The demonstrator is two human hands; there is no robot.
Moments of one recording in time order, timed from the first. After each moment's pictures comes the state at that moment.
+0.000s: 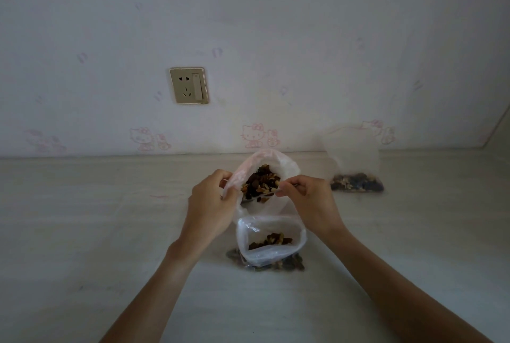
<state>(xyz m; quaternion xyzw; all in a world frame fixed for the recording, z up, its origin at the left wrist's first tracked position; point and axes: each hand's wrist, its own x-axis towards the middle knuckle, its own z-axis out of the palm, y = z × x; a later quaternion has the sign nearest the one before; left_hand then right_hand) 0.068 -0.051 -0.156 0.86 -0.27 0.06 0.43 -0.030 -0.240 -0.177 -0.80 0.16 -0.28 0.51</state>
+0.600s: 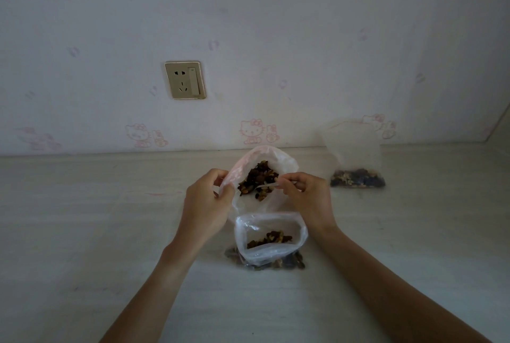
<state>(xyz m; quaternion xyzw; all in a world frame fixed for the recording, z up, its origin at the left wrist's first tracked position) 0.068 -0.048 -0.159 0.83 -0.26 0.03 0.49 -0.018 -0.239 -0.192 -0.75 0.20 -0.33 0.54</state>
